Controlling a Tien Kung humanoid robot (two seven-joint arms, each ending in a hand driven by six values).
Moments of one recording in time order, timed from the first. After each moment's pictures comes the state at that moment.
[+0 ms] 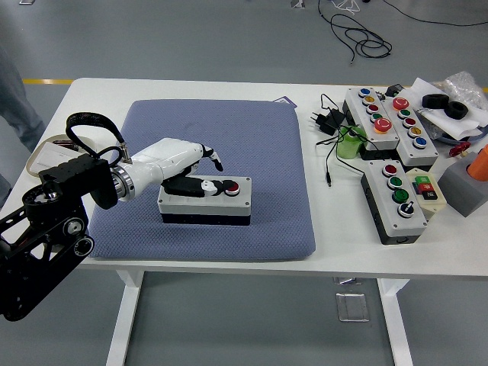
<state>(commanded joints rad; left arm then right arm) -0.55 0.37 -0.95 -1.53 2.02 -0.34 0.15 0.10 -0.12 0.94 0.18 -1.20 -0.11 -0.34</state>
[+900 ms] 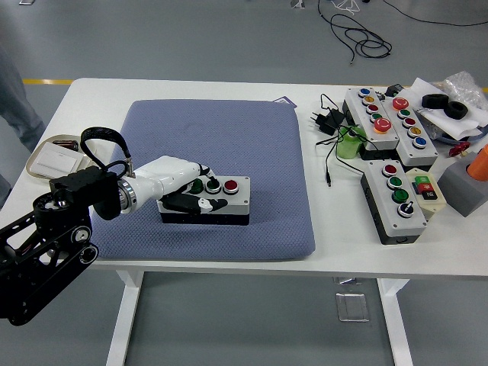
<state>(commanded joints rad) -0.55 0.37 -0.90 -1.48 2.04 -0.40 0.17 0.10 -0.12 0.93 0.18 -1.20 -0.11 -0.34</state>
